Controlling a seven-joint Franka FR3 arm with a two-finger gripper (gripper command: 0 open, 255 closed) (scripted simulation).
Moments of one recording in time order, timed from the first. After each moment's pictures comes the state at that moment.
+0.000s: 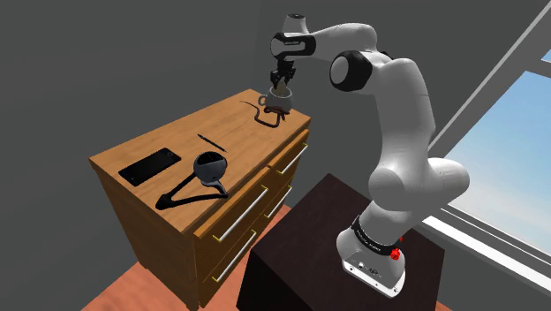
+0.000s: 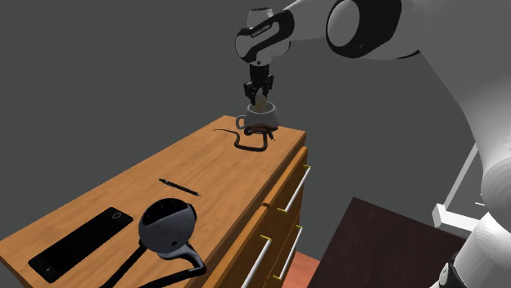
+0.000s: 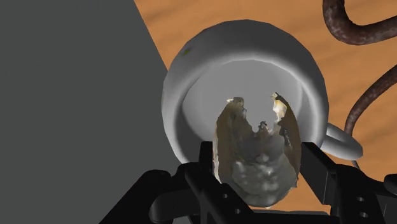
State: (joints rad) arm -0.53 0.90 0.07 -1.00 -0.18 2.10 -0.19
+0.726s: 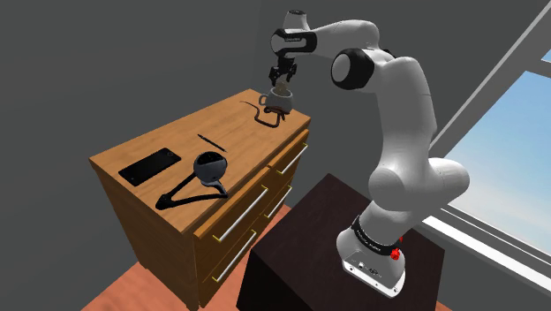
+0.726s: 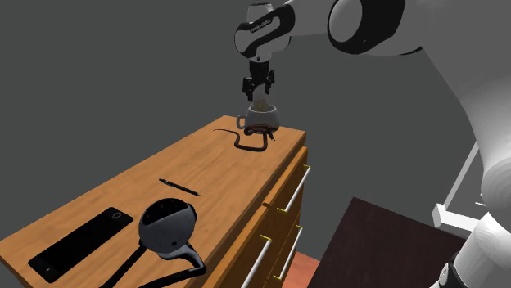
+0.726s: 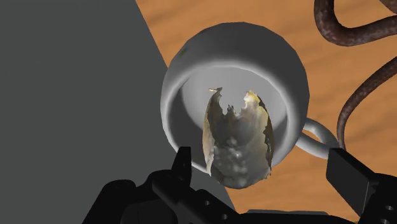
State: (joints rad) arm -0.53 0.87 0.07 -1.01 -0.18 2.08 -0.19
